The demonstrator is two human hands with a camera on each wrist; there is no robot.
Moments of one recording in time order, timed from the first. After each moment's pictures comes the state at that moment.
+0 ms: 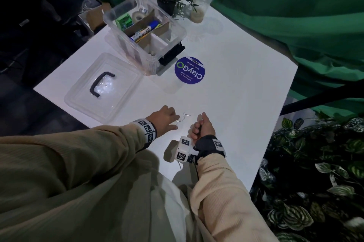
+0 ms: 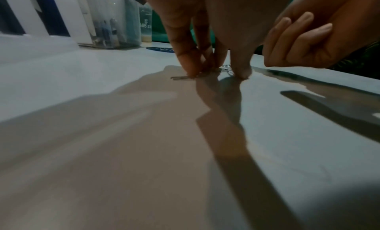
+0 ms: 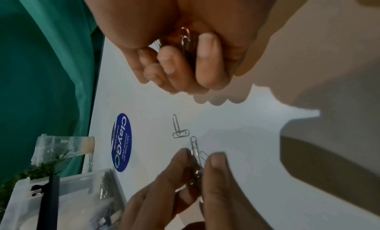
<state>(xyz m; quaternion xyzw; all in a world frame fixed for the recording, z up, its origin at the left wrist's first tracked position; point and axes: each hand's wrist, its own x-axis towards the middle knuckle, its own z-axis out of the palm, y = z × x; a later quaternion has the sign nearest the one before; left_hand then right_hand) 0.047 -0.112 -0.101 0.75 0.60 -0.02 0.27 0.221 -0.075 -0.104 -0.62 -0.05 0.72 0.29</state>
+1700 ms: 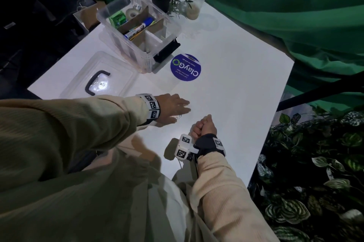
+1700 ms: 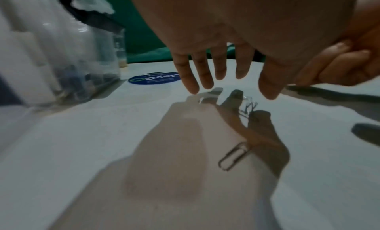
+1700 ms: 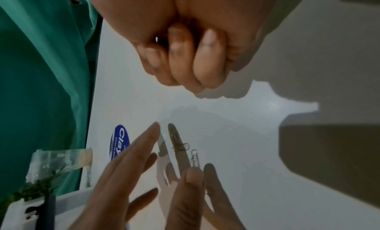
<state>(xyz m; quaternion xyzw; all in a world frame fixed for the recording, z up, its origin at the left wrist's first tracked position) 0.041 -0.057 -0.084 0.88 0.42 -0.15 0.18 0.229 -0.077 -0.095 -0.64 0.02 0.69 0.34</state>
